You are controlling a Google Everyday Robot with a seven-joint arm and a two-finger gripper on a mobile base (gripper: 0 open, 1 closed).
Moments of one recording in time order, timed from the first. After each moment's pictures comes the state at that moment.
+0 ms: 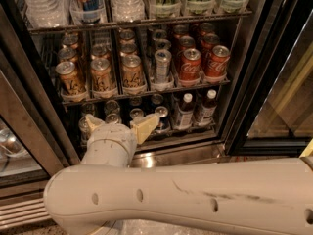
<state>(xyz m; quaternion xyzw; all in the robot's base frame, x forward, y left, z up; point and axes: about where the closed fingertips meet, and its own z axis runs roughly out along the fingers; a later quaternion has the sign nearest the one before) 0.507 0.067 0.834 0.01 0.80 -0.05 0.60</state>
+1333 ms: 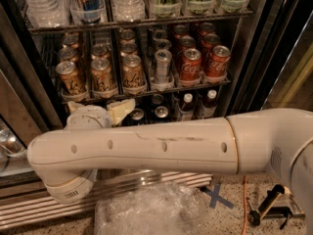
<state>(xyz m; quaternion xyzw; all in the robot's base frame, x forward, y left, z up) 0.577 0.134 0.818 0.01 0.81 -0.03 0.59</state>
